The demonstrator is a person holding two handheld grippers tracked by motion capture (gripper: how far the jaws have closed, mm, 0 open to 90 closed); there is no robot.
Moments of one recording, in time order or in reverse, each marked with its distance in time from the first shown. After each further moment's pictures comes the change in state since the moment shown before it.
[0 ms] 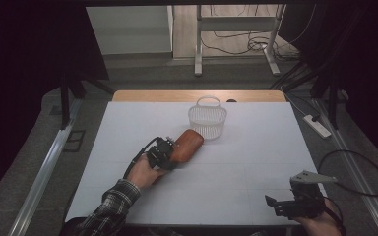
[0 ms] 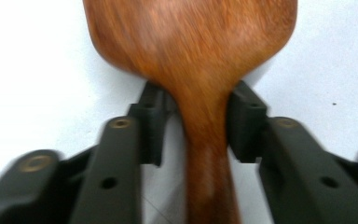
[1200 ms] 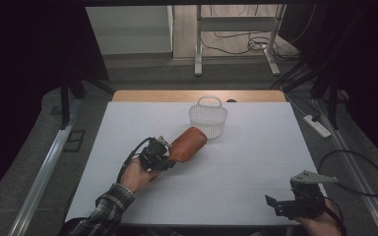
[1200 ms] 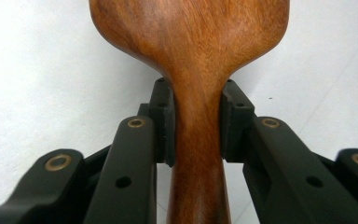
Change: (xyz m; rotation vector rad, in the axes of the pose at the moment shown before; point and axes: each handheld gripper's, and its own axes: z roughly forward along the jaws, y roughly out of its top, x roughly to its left) left arm -0.003 -0.021 -0.034 -0.168 -0.075 0.016; right arm 0.000 0.000 -0.001 -0.009 0.002 0.002
